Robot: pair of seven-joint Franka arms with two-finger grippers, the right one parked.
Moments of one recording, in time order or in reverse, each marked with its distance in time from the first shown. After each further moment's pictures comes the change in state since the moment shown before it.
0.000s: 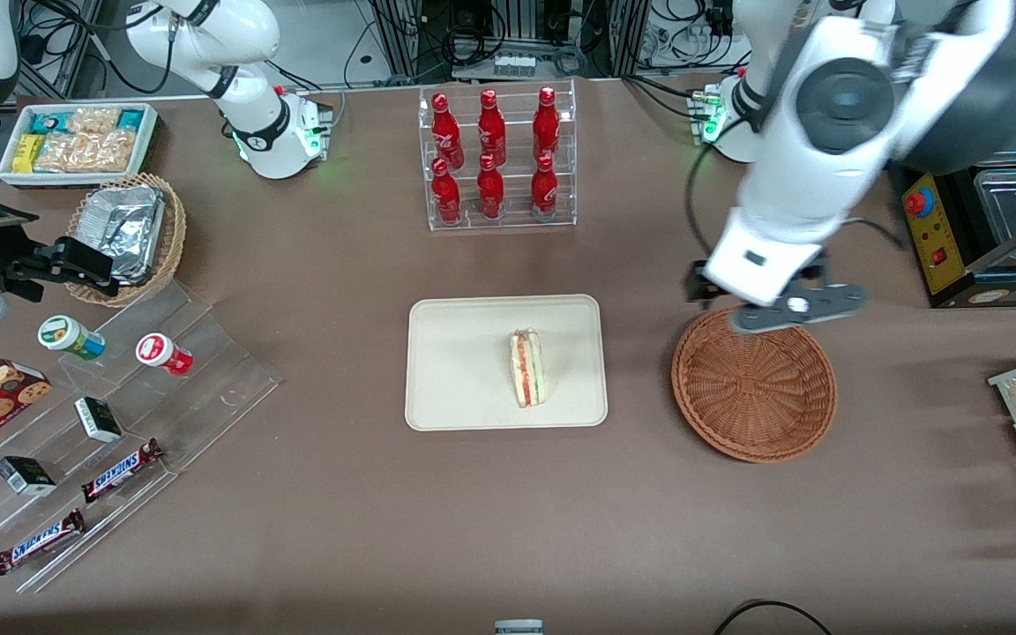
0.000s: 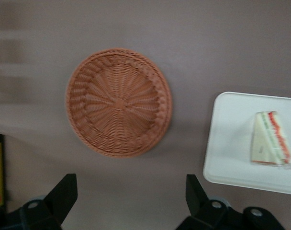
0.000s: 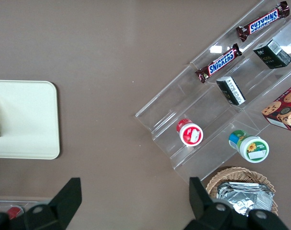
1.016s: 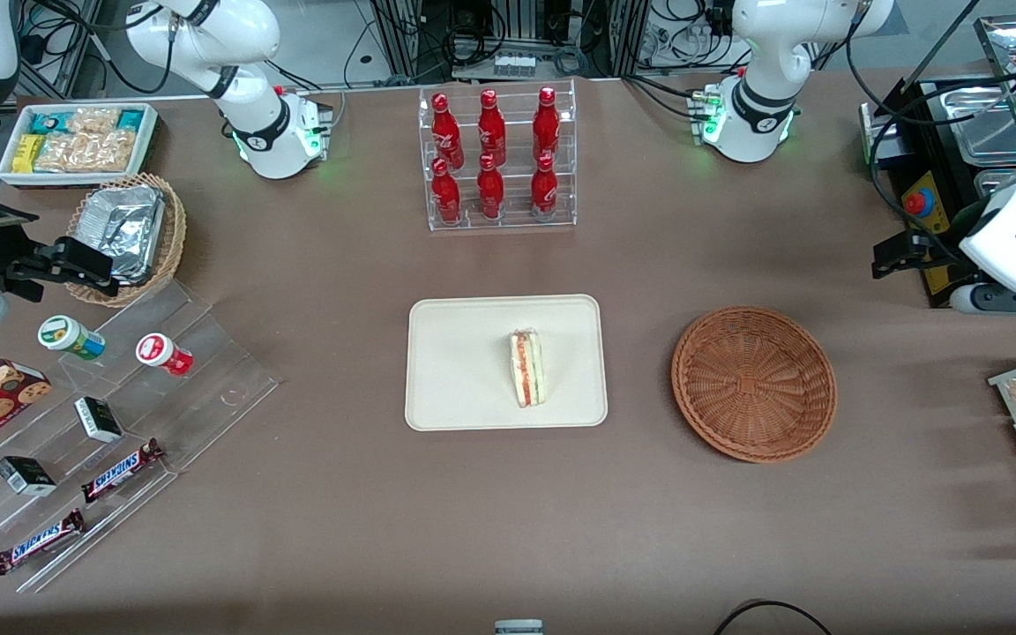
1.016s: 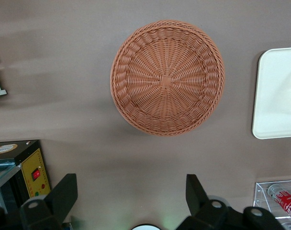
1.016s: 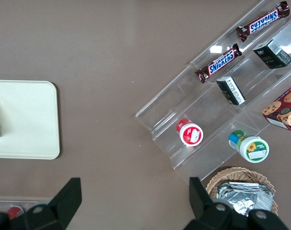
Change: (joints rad) arm 0.266 -0.137 0.102 -0.150 -0.146 -0.034 0.523
